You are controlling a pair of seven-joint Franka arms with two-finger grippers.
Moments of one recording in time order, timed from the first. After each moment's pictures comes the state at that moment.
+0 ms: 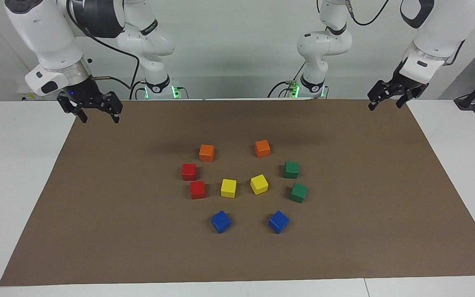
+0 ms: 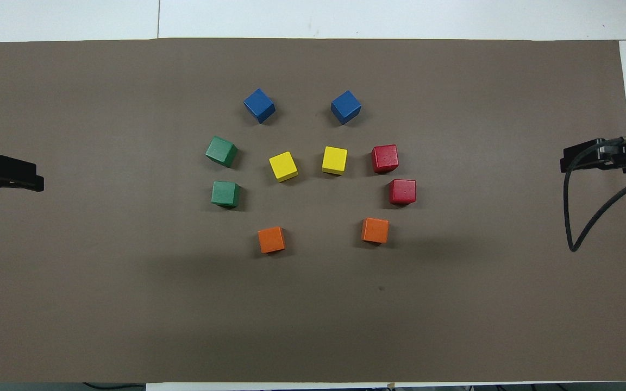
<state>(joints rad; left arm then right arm) 0.05 -0.07 -0.07 -1.65 -0.03 1.55 -0.06 -0.10 -0.03 0.07 -1.68 -0.01 1.65 0.02</state>
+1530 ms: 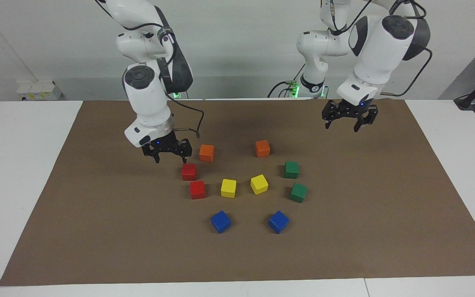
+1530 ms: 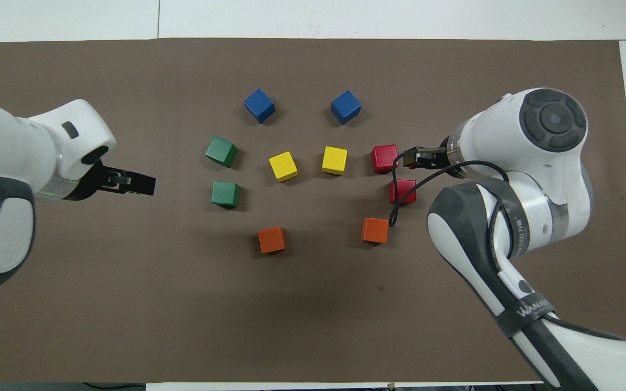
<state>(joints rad) -0.17 -0.06 -0.09 -1.91 -0.03 1.89 -0.01 0.20 0.15 0.09 -1.92 0.00 2.14 0.36</state>
